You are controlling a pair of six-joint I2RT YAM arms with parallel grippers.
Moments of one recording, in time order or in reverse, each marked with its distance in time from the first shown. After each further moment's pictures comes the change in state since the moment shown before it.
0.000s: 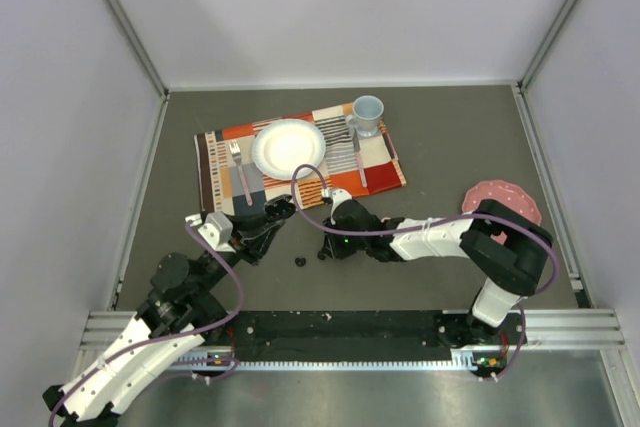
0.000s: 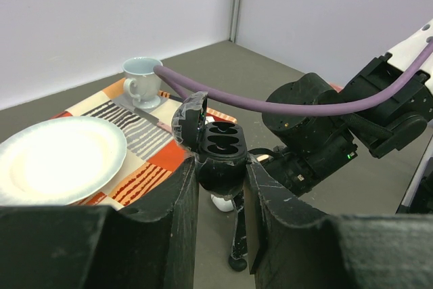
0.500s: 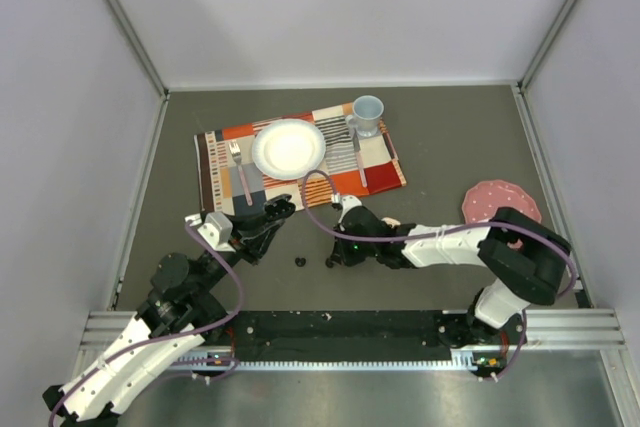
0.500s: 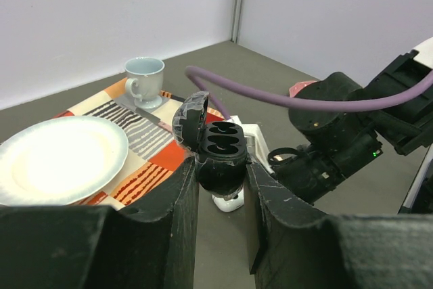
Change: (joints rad) left arm 0.000 0.000 0.000 0.000 -0.006 0.000; right arm 0.011 -0.084 -0.068 -0.037 0.002 0.049
